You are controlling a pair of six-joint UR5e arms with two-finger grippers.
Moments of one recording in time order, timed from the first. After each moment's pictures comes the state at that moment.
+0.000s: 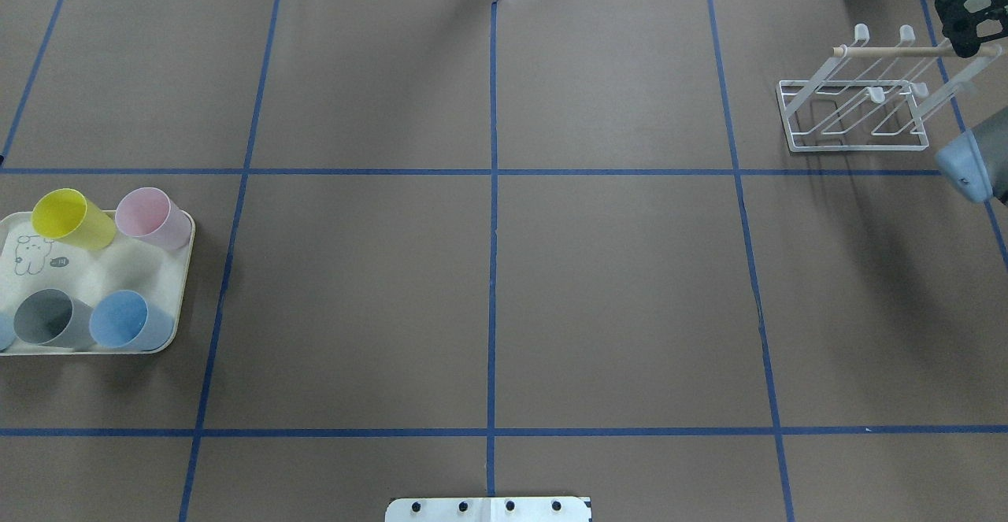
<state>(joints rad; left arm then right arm) -1.28 -1.57 -1.93 -1.67 -2.32 -0.31 1.21 -1.26 1.31 -0.91 1.36 -1.38</state>
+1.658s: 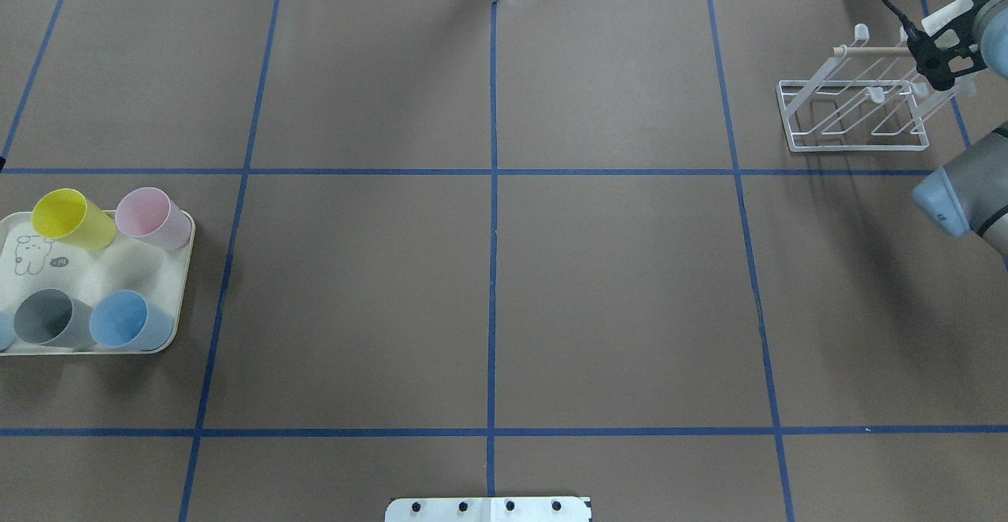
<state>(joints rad) -1.28 -1.57 -1.93 -1.67 -2.32 -0.31 1.13 -1.29 1.31 -0.91 1.27 -1.40</state>
